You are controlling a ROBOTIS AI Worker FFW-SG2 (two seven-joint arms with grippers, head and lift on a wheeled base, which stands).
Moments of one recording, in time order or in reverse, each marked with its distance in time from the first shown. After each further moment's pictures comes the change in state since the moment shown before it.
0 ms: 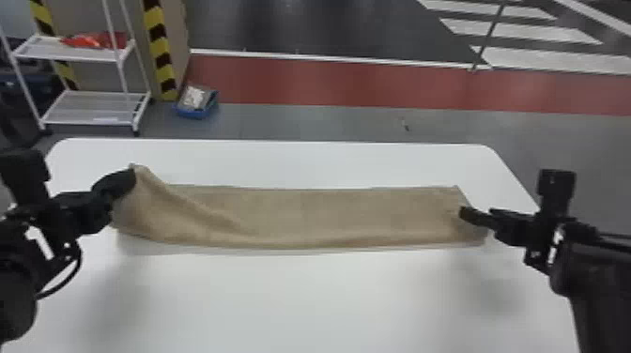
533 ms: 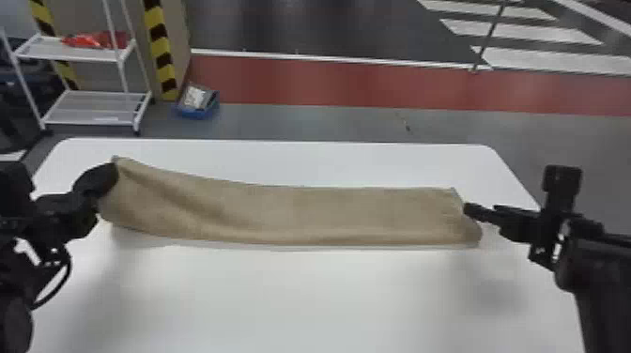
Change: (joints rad) left arm 0.049 0.005 0.010 0.026 -0.025 -0.216 0.033; right arm -0.013 -0.007 -0.007 -0.001 0.000 0.007 0.000
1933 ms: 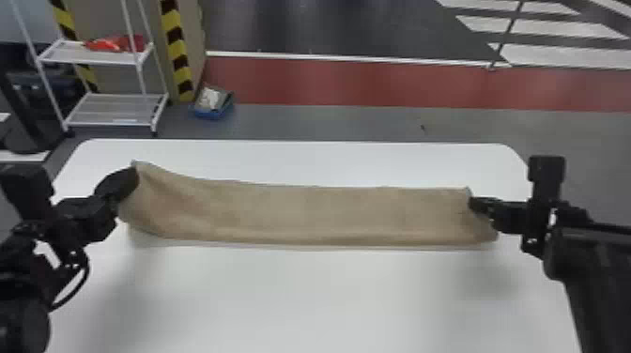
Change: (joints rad) left arm 0.029 0.010 0.010 -0.037 0.014 0.027 -0.040; right arm -0.073 0.022 0.096 0.101 0.056 -0.042 -0.050
